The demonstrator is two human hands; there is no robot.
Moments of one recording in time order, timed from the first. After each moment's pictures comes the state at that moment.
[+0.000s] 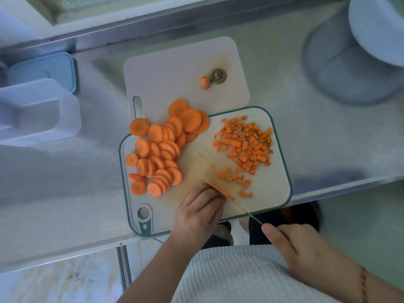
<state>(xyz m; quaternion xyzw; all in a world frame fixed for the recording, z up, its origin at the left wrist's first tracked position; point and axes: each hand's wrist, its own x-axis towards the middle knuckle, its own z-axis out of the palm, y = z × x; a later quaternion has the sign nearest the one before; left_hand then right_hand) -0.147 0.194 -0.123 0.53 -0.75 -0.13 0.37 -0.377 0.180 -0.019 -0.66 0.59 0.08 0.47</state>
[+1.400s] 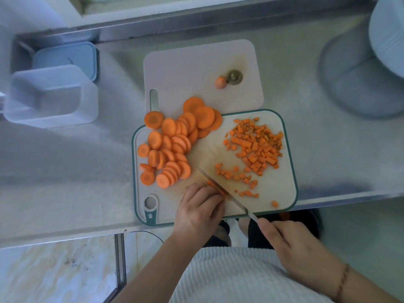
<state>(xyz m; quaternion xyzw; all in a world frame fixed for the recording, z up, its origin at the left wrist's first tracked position) -0.148 0.203 -0.122 0.60 -0.70 -0.12 0.38 -0.360 0.175 -0.022 -0.65 0.57 0.03 0.50</state>
